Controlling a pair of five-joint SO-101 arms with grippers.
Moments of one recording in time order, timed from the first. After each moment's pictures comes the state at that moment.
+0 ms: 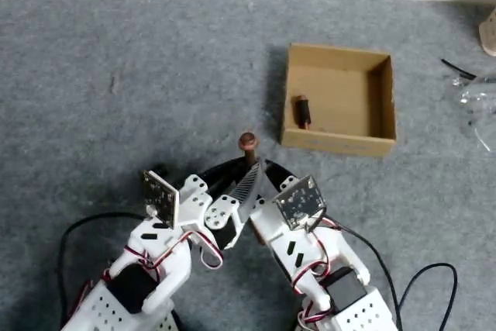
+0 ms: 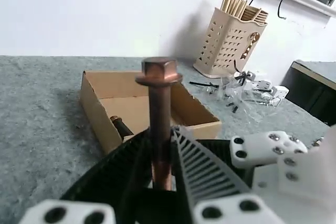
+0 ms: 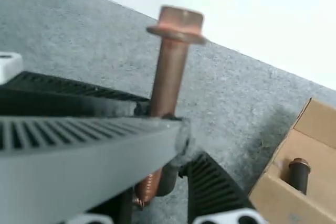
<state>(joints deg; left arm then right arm) 36.5 -104.2 96.0 23.4 21.8 -37.0 -104.3 95.3 26.3 8.6</state>
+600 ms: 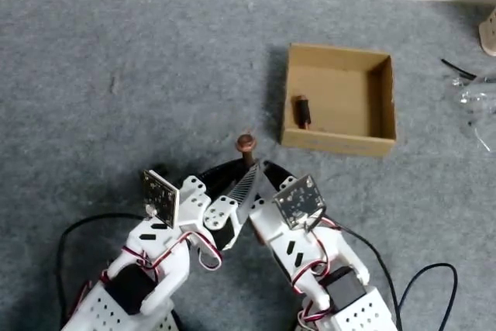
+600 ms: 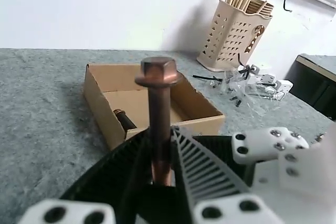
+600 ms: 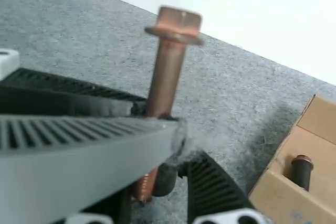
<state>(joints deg) 36.0 -104.3 96.0 27.4 21.8 -35.4 -104.3 95.3 26.3 8.6</state>
